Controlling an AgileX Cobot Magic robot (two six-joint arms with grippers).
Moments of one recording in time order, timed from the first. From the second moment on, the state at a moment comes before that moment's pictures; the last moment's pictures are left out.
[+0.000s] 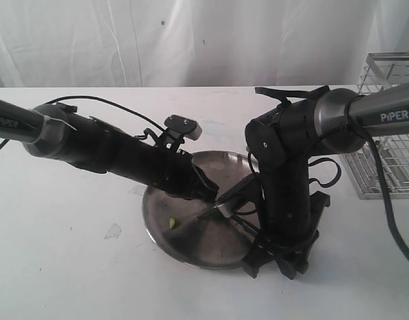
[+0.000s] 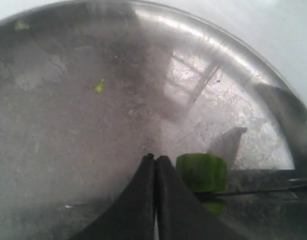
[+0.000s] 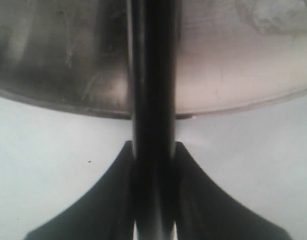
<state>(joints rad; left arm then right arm) -0.42 2.09 -1.24 -1.49 0.54 1.56 0.59 1.95 -1.17 -0.07 1.10 -0.12</state>
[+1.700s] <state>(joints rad) -0.42 2.11 -1.16 -1.63 0.69 1.55 0.59 1.97 -1.13 -0.21 1.17 -0.10</state>
